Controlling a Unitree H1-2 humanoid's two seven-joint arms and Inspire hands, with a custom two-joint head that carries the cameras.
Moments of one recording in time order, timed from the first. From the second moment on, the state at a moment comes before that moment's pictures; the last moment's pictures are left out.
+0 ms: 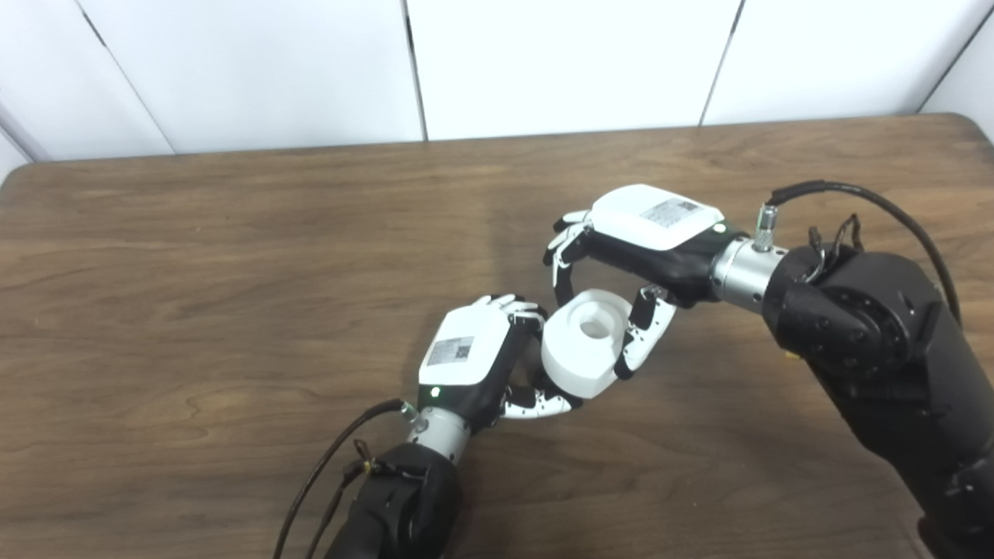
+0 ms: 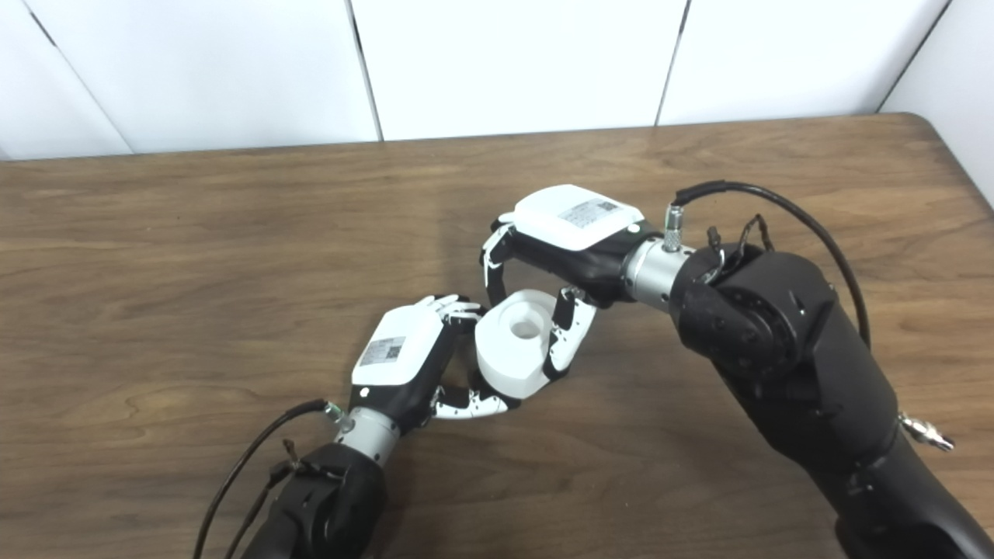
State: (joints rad) left arm -0.02 0.05 -0.55 -0.22 1.01 0.26 -0.16; right arm -0.45 -0.46 0.35 -0.62 -0.78 0.31 0.98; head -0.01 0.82
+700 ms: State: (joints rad) left arm -0.02 0.05 -0.55 -0.23 1.01 0.26 -0.17; right arm -0.44 -0.45 0.35 -0.62 -0.80 0.31 0.95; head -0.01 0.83
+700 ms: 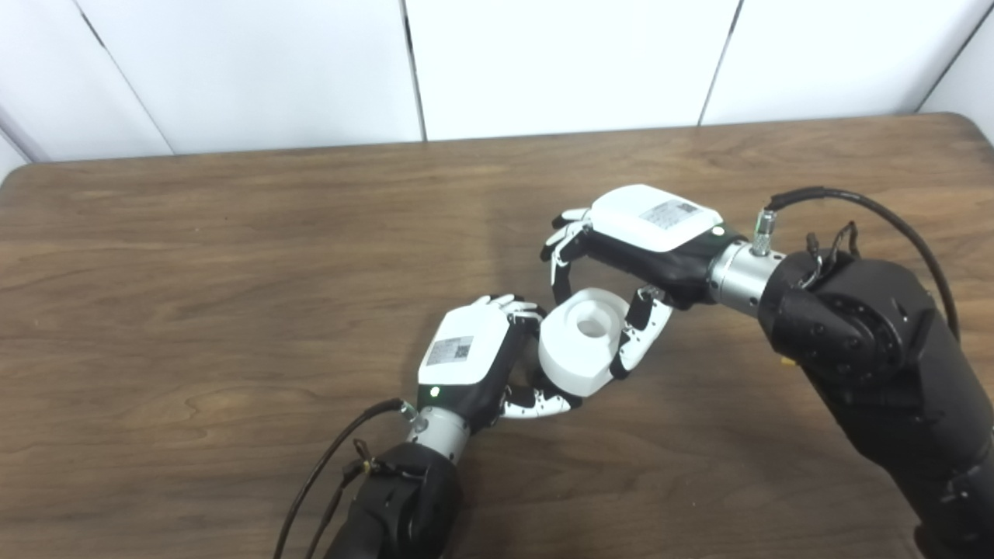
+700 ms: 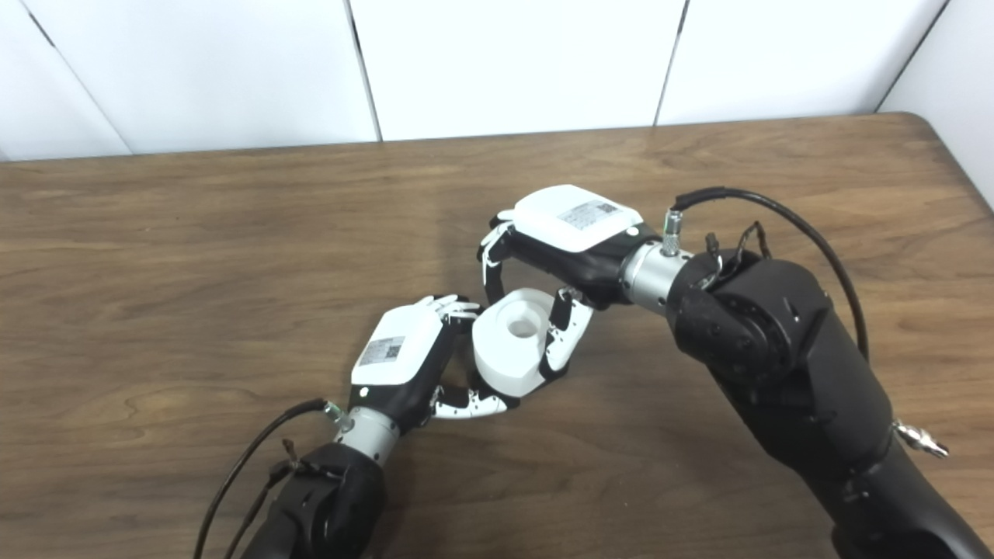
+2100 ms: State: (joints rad) left arm -0.02 0.05 -0.55 -0.26 1.02 0.28 -0.21; right arm -0.41 -0.45 0.36 -0.59 -0.80 0.28 0.88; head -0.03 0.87
